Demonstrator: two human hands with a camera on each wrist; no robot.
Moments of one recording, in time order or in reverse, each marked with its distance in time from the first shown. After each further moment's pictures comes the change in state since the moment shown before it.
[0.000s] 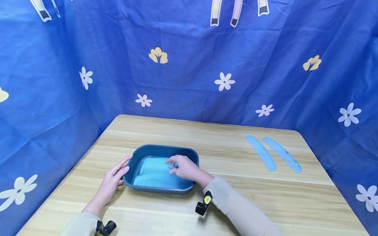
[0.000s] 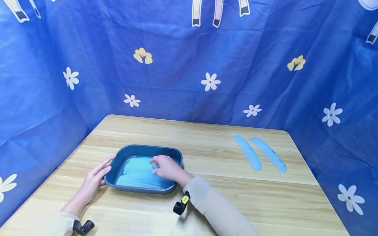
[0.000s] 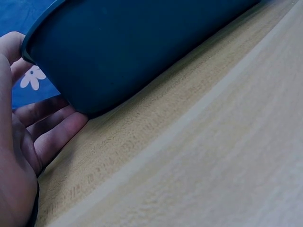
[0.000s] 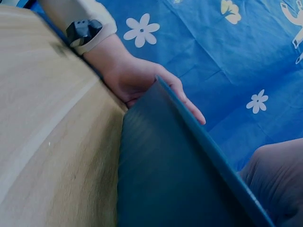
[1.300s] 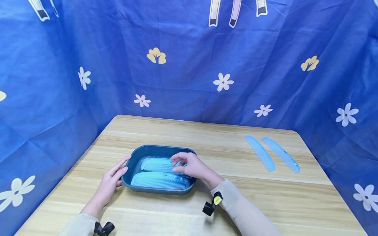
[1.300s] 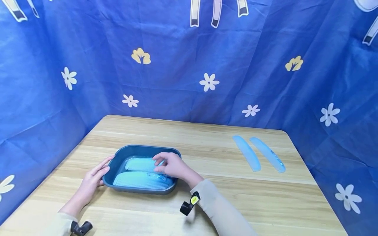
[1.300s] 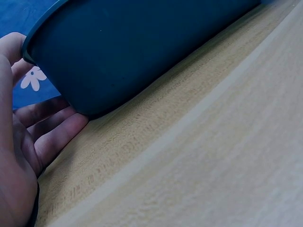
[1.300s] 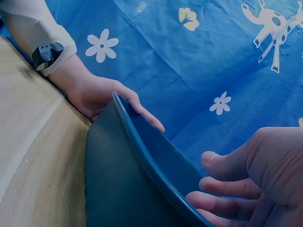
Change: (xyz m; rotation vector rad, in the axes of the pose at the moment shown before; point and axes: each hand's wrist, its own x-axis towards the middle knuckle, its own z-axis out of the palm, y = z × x) left_hand 0.003 -0.004 -0.001 -0.013 -0.002 -0.001; right_hand -0.019 0.012 -0.020 0.305 0.063 -0.096
